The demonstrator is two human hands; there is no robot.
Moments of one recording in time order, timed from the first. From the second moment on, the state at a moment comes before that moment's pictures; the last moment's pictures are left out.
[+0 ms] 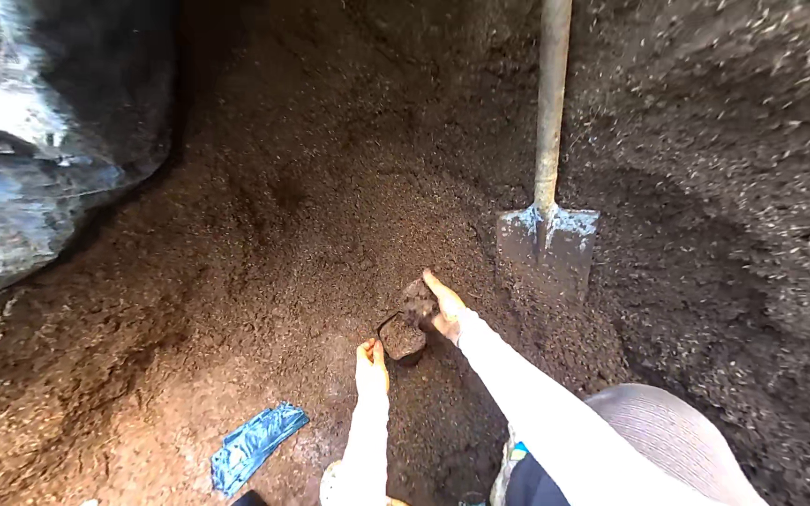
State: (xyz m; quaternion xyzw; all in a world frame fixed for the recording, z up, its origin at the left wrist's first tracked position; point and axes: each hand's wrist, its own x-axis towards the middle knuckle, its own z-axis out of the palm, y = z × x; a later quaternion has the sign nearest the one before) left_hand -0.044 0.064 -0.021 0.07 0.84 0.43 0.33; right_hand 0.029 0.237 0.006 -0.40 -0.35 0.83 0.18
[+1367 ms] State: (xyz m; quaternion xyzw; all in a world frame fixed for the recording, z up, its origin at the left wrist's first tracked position) left_hand -0.060 0.078 -0.018 -0.04 0.74 0.34 0.58; right_hand 0.022 0.232 -0.018 -0.32 -0.77 0.47 -0.29
